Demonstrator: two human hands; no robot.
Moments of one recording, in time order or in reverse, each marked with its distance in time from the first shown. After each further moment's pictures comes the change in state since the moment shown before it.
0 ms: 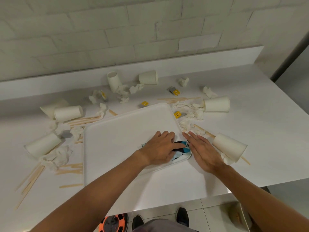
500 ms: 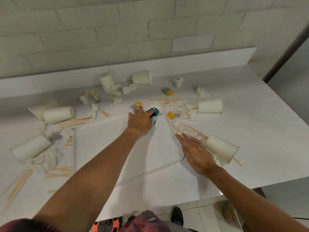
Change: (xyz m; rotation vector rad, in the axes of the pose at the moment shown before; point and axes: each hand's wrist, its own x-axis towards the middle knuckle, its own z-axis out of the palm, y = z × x) left_hand 0.053 -0.076 -0.010 0.026 0.076 -0.635; right_hand -0.001 0.001 -0.001 0.004 -0.029 -0.001
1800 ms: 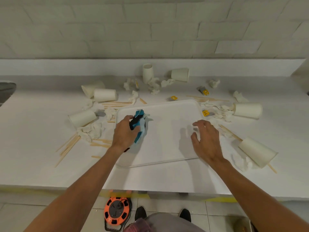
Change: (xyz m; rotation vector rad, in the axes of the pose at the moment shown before) left_hand -0.161 -0.134 -0.004 -0.701 0.275 -0.466; right_hand 0.037 -0.101 0.006 0.093 0.326 0.068
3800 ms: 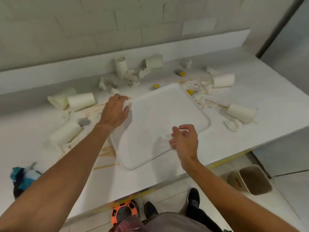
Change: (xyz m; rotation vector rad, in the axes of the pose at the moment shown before) left_hand 0.104 -0.021 -0.014 0.295 -0.165 0.641; right_hand -0.051 -0.155 0.036 0.867 0.346 0.962
